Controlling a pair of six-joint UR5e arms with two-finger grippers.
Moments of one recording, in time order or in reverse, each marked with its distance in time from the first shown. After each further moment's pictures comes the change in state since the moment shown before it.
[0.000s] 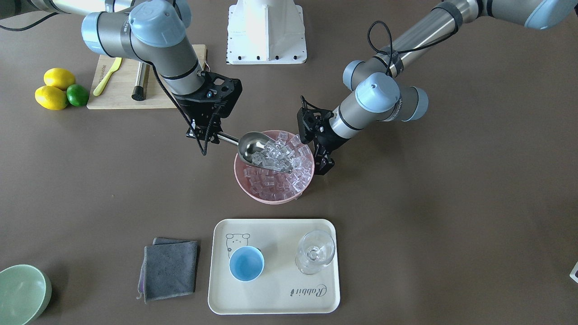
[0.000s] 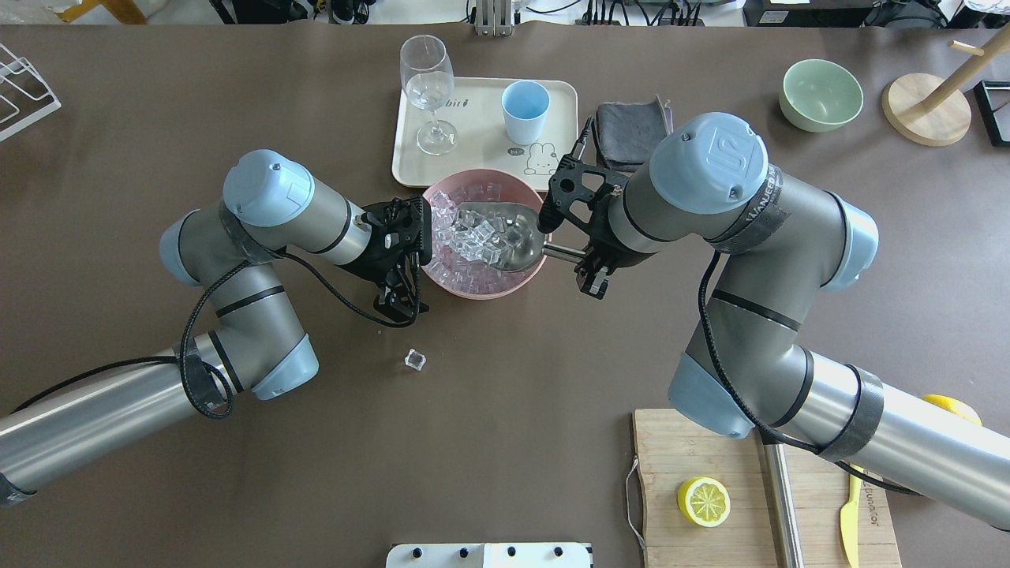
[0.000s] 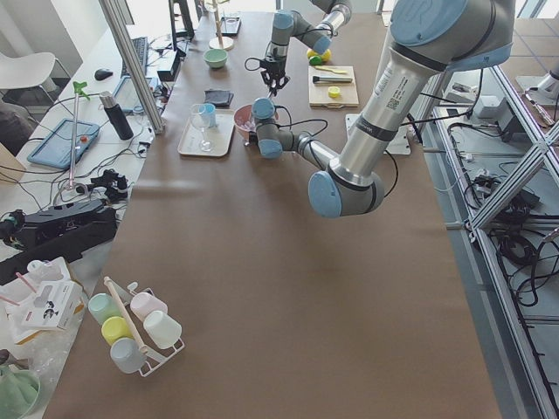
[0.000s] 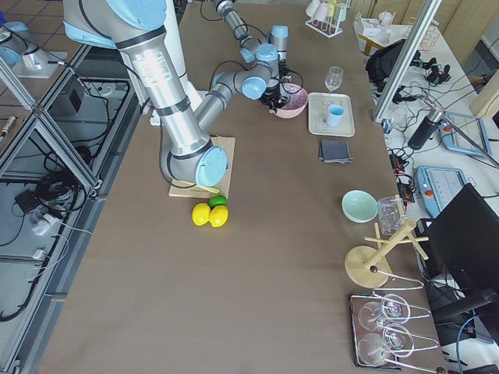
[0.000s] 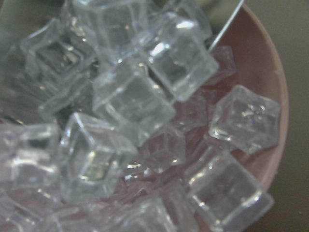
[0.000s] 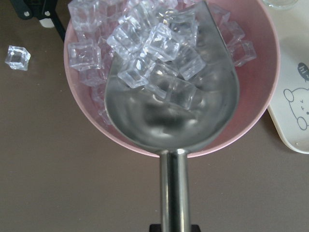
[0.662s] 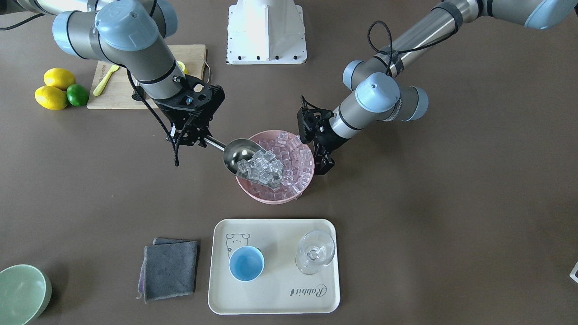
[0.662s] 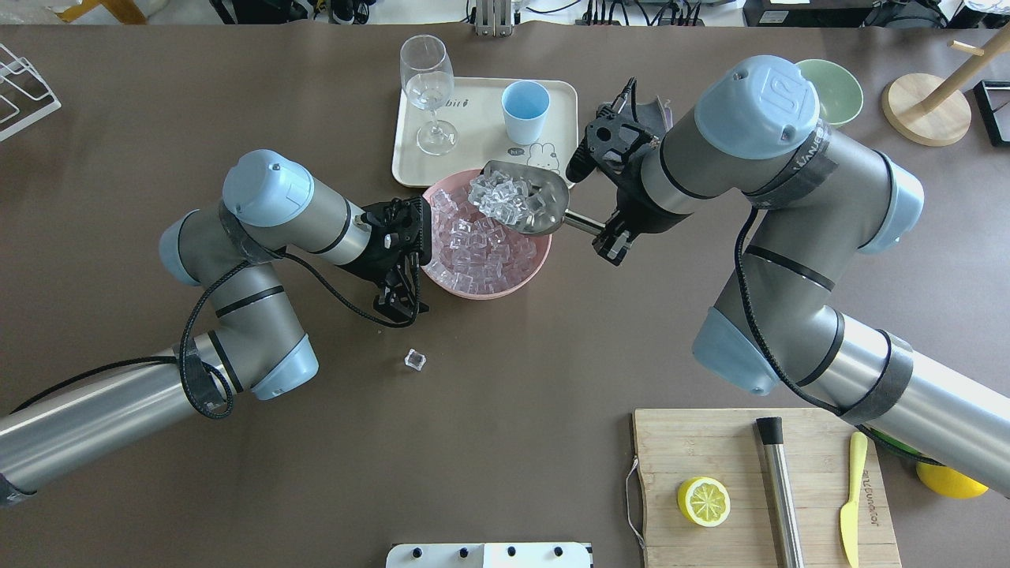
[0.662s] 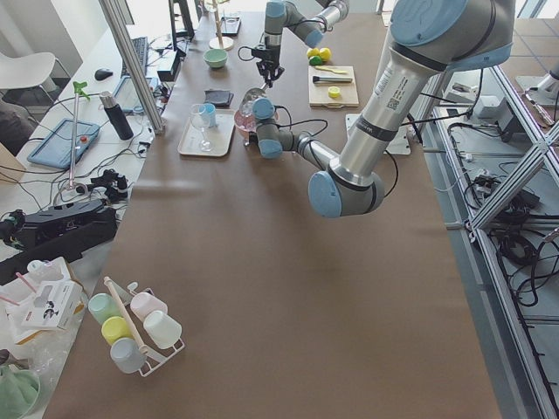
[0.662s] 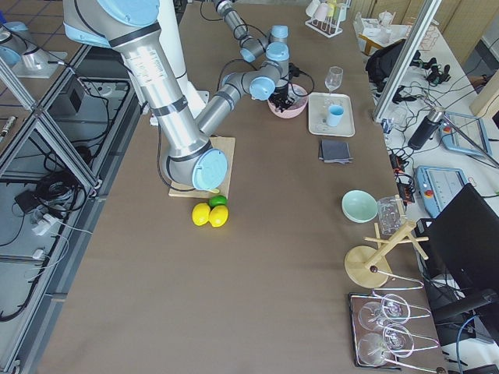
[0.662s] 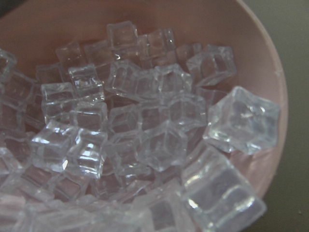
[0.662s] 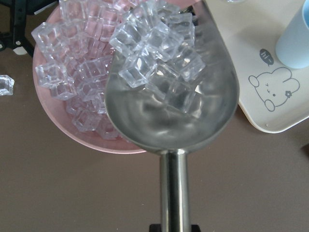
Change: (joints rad) left arm 0.000 0.001 -0.001 0.000 0.000 0.000; right arm 0.087 -0.010 0.006 0.004 0.105 0.116
